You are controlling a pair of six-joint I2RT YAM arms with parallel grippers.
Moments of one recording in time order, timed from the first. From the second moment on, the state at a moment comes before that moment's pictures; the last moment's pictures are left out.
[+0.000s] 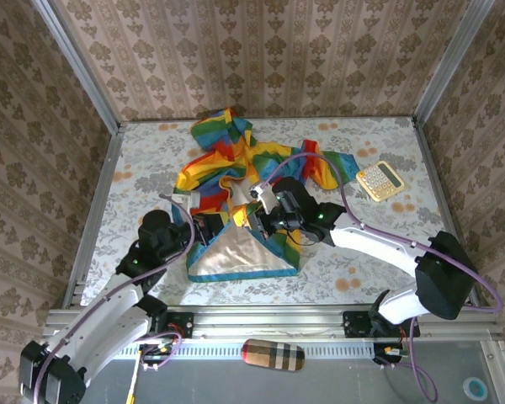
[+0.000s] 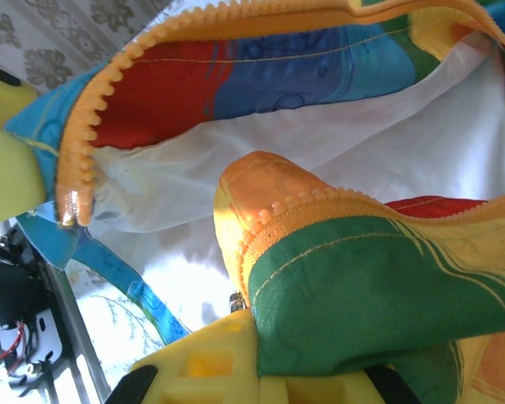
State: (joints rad) left arm -0.55 0.69 0.40 0.10 0.45 -0.64; right arm 0.79 1.44 0.99 -0.17 -0.26 0.26
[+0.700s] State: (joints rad) left arm -0.57 0.70 0.30 0.35 0.43 -0.49; right arm 0.72 1.44 1.00 0.01 -0.51 0.43
